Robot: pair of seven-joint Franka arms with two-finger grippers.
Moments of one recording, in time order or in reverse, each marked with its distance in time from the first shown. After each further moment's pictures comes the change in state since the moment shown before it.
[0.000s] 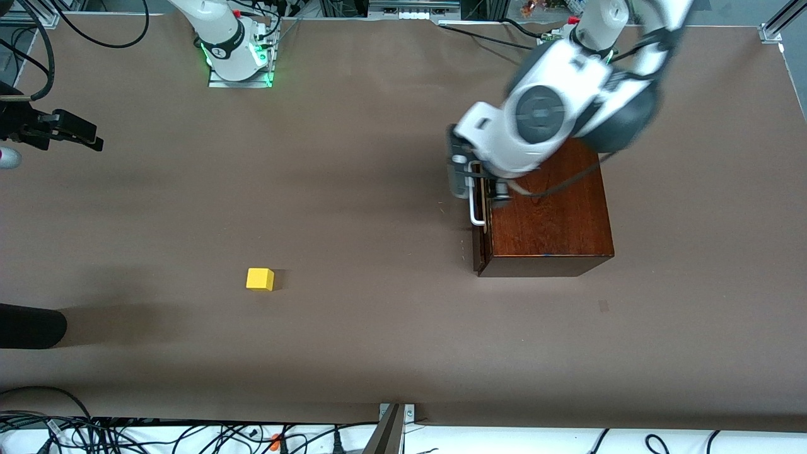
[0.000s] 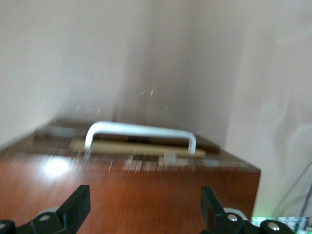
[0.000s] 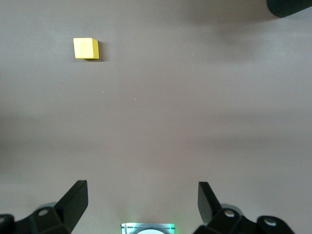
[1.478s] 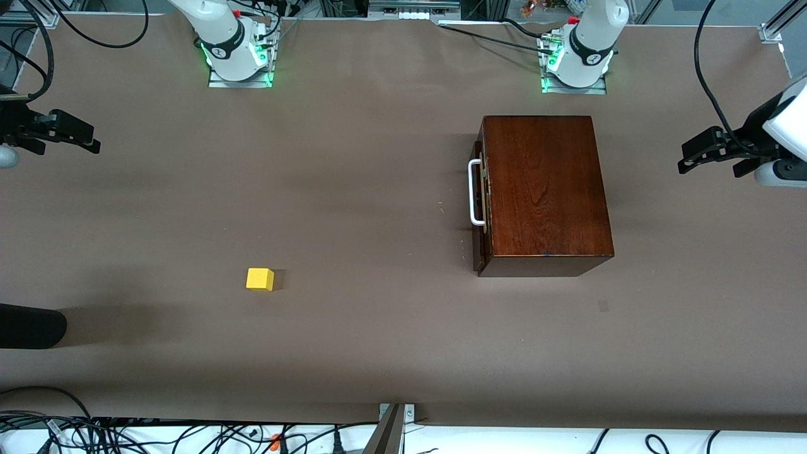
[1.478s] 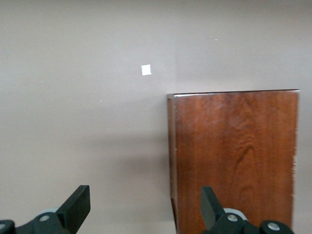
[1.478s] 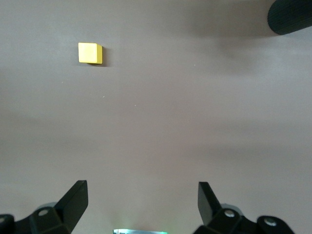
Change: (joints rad) left arm 0.193 -0.308 0.311 -0.089 0.030 -0.013 -0.818; right arm -0.001 0.000 -0.001 0.002 -0.002 0.030 -0.062
